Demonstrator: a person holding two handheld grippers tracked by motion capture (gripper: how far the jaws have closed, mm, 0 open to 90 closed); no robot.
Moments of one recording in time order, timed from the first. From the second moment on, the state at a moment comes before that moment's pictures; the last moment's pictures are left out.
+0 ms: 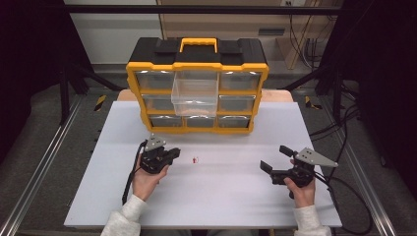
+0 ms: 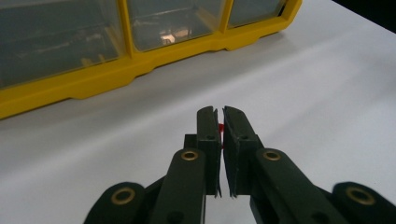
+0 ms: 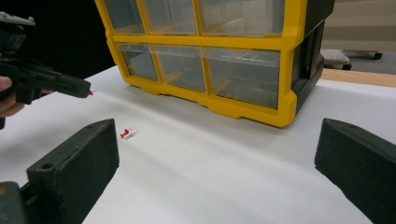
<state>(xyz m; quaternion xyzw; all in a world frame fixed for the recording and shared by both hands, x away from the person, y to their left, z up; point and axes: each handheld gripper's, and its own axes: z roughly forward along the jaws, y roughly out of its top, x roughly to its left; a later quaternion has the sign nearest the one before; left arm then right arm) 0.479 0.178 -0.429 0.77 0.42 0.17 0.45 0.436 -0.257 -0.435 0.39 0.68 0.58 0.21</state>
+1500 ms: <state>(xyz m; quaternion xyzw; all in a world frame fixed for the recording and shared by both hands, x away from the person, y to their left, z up) 0.453 0.213 -0.294 0.72 0.39 0.22 0.53 0.435 -0.257 -0.435 0.39 0.69 0.58 0.21</state>
